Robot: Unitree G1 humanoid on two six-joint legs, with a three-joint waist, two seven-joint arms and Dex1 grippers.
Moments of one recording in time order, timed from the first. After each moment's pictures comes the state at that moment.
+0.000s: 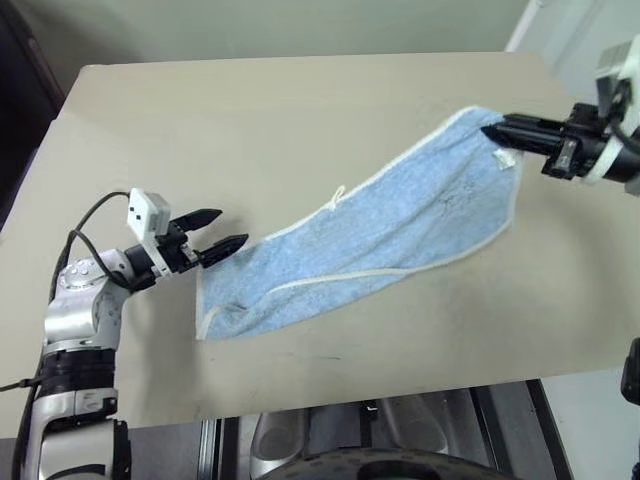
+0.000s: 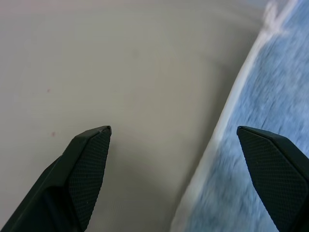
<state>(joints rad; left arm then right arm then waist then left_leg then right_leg) -0.28 0.70 0.23 0.27 -0.50 0.29 -1.08 -0.74 -0.88 -0.20 -0.06 0.58 0.73 1.07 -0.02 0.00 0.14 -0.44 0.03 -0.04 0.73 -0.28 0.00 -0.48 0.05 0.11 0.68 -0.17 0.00</state>
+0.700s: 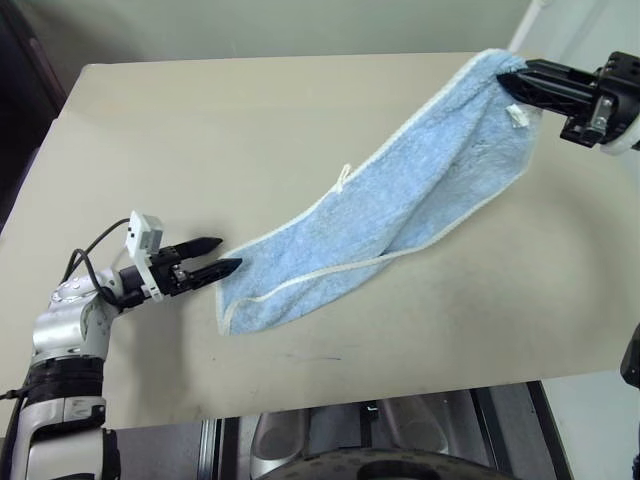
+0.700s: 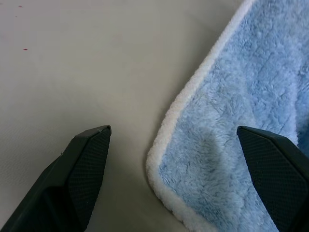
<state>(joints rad) -0.24 0.74 0.23 0.32 -0.53 0.40 -1.20 -0.80 -0.88 -0.23 -0.11 0.68 0.77 1.02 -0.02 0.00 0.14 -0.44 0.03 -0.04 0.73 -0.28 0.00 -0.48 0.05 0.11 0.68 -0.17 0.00</state>
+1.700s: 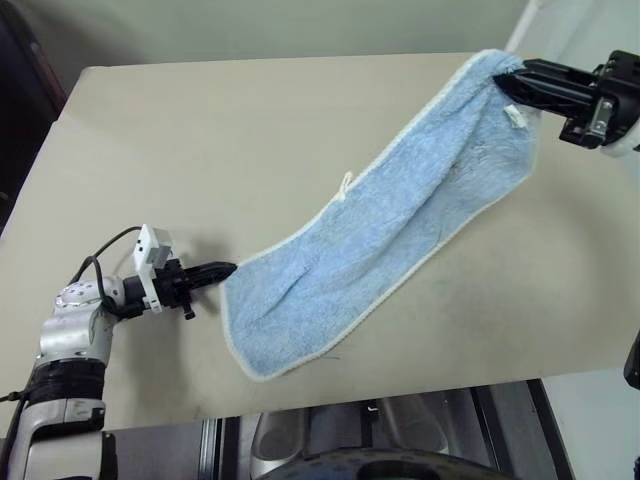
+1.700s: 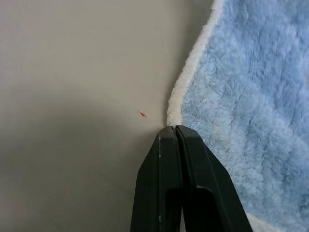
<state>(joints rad) -0.25 0.72 0.20 0.41 -0.49 0.31 -1.28 -0.79 -0.89 -0.23 -0.15 0.70 0.76 1.00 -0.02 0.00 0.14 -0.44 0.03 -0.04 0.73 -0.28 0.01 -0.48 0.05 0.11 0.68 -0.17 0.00</state>
